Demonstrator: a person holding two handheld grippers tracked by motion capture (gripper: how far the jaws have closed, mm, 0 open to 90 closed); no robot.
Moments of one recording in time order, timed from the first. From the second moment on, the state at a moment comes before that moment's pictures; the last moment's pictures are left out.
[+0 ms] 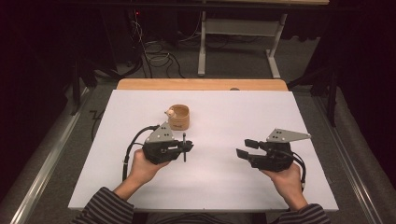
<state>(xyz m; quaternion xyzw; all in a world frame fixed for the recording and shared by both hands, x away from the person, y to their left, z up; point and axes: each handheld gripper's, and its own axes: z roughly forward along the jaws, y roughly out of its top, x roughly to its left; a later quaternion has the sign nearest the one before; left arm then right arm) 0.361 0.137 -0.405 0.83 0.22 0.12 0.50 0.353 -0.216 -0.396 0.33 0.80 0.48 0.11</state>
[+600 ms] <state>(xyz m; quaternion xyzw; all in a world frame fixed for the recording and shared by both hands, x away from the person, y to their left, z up) 0.360 0.144 -0.397 0.82 0.22 0.12 0.51 0.361 -0.238 -0.420 0.37 0.79 0.47 0.13</state>
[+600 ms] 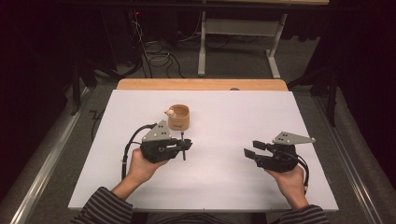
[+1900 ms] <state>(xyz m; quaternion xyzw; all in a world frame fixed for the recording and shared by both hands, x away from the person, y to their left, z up) 0.407 0.175 -0.346 0.78 0.28 0.15 0.53 0.360 -0.262 -0.460 0.40 0.76 0.49 0.18</state>
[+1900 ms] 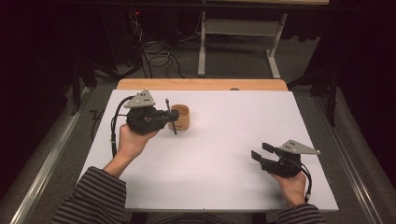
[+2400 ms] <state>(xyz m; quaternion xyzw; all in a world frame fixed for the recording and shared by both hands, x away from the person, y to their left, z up) 0.438 0.162 -0.332 0.79 0.30 0.17 0.50 0.358 -0.267 -0.458 0.41 0.74 0.50 0.19</state>
